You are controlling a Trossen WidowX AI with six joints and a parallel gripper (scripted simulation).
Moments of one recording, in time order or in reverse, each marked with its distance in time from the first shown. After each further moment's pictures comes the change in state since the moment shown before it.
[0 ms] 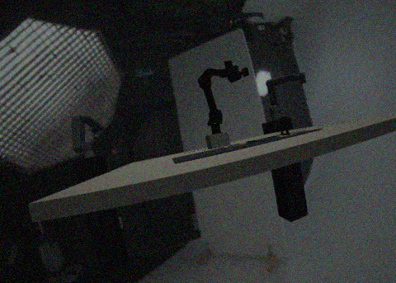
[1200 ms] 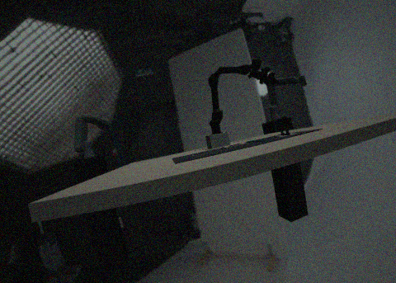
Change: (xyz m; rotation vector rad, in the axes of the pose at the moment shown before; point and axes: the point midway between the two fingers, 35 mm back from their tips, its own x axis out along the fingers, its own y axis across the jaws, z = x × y) arm -0.021 -0.258 -0.136 0.336 0.432 -0.597
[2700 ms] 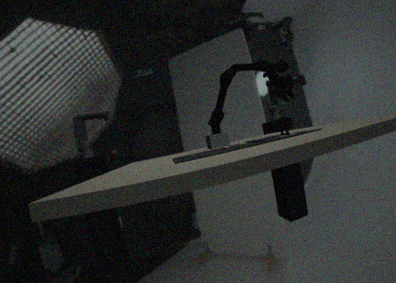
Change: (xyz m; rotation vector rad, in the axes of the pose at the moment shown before) arm -0.019 -0.327 -0.133 0.876 0.413 -0.681
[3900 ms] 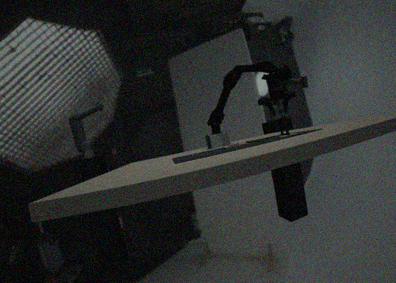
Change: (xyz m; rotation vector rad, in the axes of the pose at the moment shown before) arm 0.041 -0.161 0.024 0.613 0.202 -0.327
